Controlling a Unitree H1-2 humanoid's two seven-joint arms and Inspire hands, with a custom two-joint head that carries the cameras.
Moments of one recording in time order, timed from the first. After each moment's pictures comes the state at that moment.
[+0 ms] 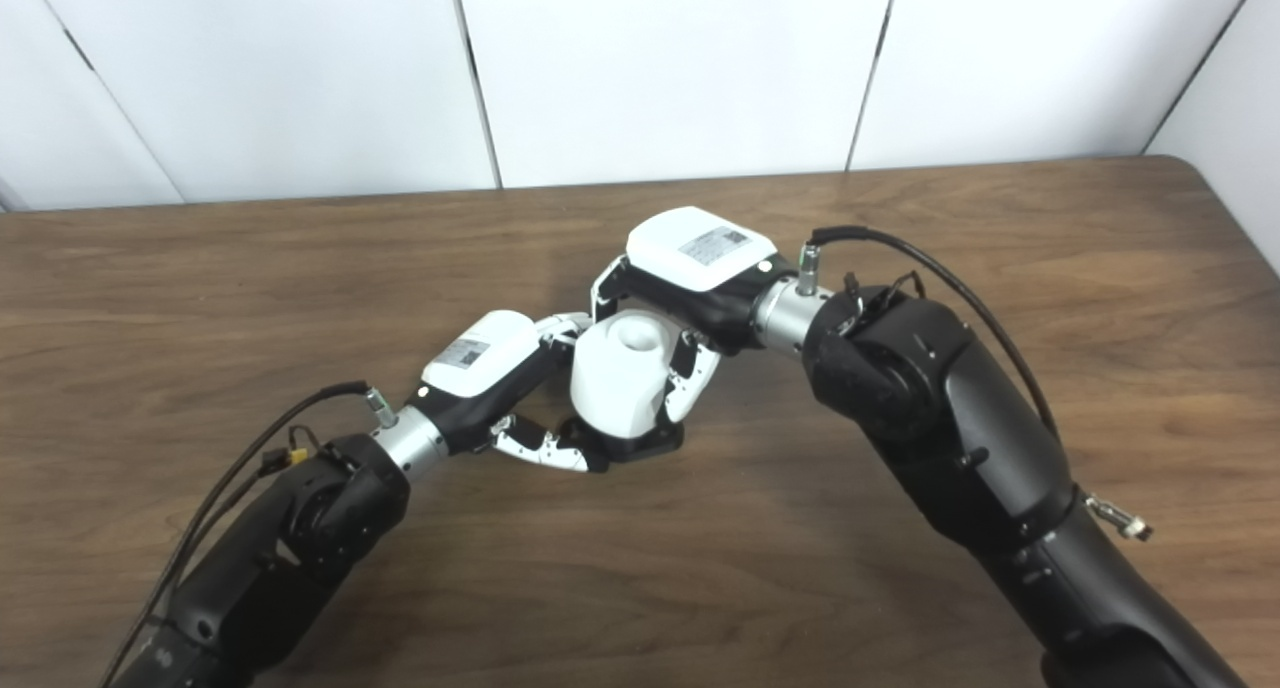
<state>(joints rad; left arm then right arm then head) -0.35 0.30 -0.49 0.12 0.67 -0.19 -0.17 -0.52 -0.40 0.41 -0.30 -0.77 0.07 0.68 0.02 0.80</state>
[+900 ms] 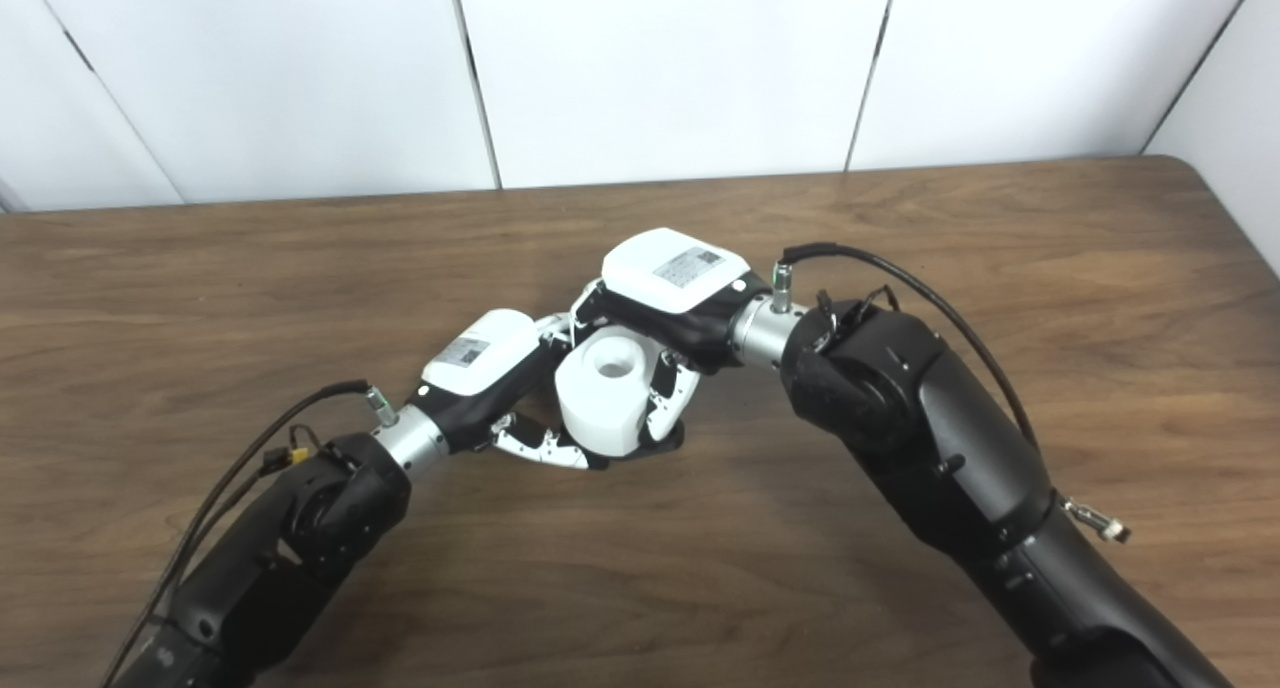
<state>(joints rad) -0.35 0.30 -0.49 0.12 0.66 -0.18 -0.17 -0.51 -0.38 0.44 -0.27 -0.78 0.02 0.67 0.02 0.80</state>
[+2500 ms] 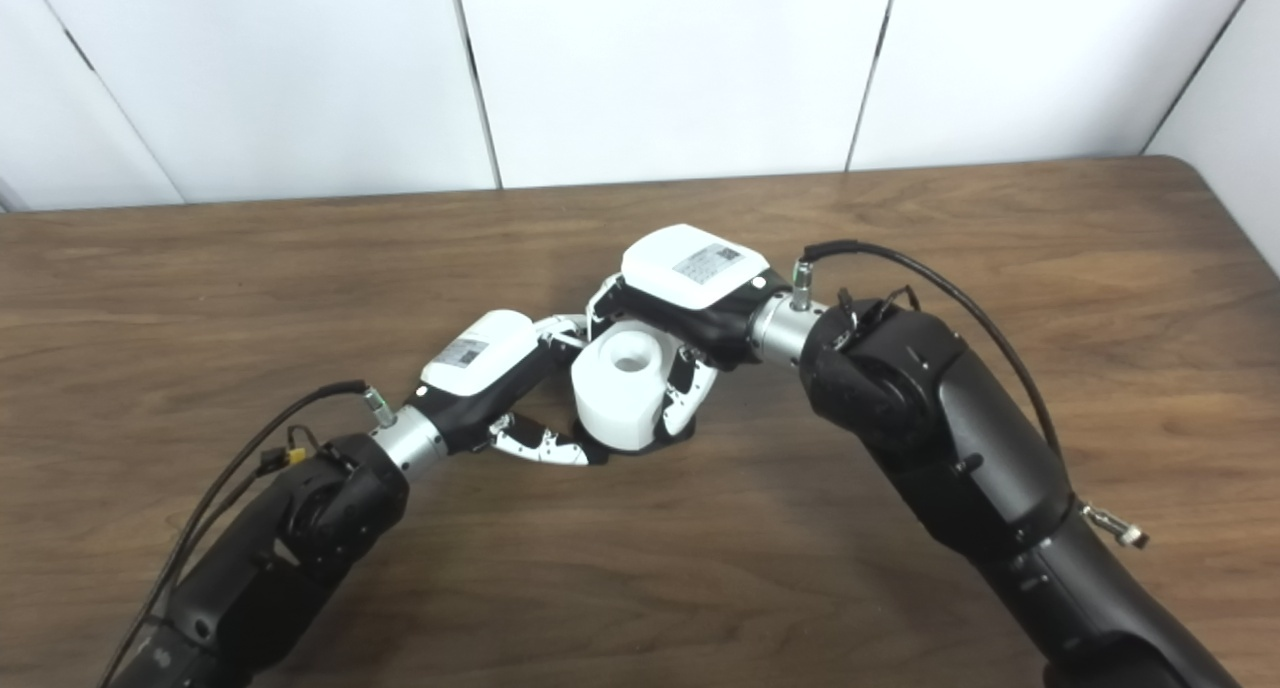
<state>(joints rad) -0.35 0.30 -0.50 0.11 0.65 -0.18 -0.17 -0.48 -0.40 0.41 -0.27 -0.78 0.04 0.67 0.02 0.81</state>
